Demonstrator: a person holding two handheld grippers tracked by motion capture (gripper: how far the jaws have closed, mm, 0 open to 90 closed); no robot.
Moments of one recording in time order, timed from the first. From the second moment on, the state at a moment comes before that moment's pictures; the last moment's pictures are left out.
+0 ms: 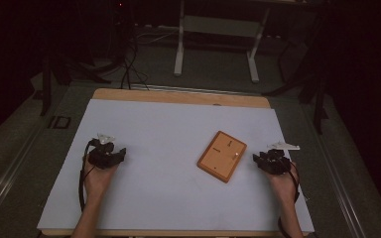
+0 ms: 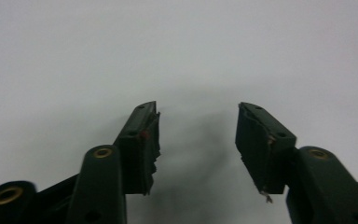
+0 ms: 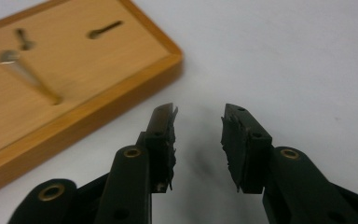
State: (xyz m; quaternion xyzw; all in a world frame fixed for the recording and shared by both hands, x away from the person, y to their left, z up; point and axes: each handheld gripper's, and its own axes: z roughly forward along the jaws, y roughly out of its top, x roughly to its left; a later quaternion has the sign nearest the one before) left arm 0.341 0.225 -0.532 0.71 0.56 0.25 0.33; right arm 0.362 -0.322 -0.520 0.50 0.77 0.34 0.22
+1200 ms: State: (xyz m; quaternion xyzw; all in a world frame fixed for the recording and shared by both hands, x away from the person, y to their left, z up) left arm 0.336 0.216 -0.518 0.73 0.55 0.19 0.35; right arm 0.347 -0.297 -0.501 0.40 0.83 0.36 0.17
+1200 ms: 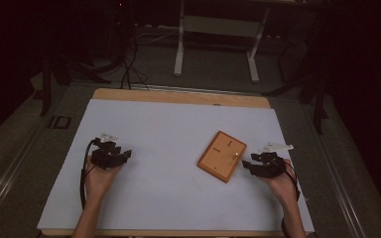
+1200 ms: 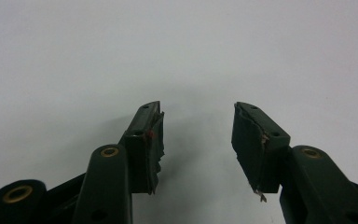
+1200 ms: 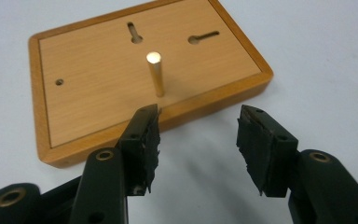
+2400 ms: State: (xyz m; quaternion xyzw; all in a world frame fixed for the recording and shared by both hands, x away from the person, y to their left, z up) left arm 0.336 0.210 -0.520 0.75 0.55 0.19 0.33; right arm 0.364 -0.259 -0.526 0.41 0.80 0.41 0.18
